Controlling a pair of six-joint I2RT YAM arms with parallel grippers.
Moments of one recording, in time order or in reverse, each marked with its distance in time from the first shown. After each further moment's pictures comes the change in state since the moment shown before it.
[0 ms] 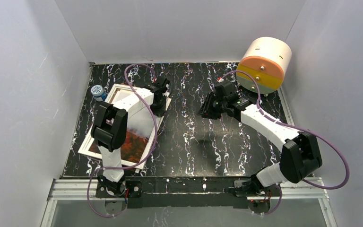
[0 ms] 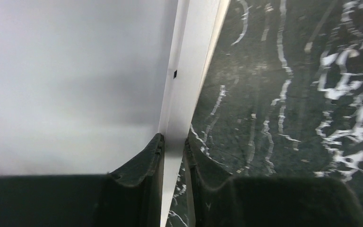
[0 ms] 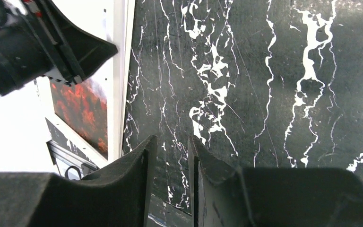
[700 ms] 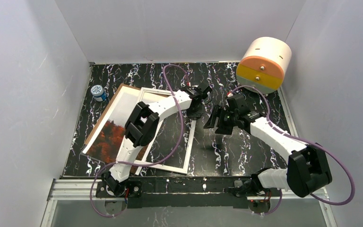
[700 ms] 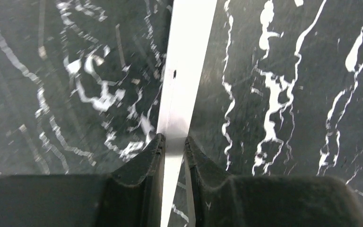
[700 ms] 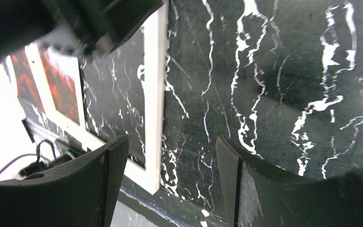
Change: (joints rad) left arm -0.341 0.318 0.503 -0.177 -0.081 -0.407; right arm -0.100 -0.149 -0.251 -0.021 -0.093 -0.079
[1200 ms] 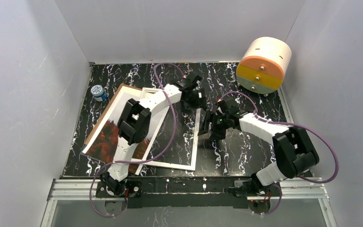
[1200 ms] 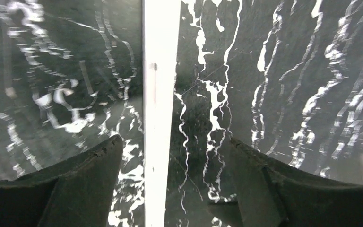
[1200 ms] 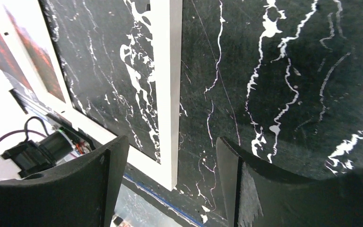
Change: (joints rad) left arm 0.090 0.016 0.018 0.135 0.285 0.000; right arm 0.026 0.167 -0.031 0.088 -0.153 -0.021
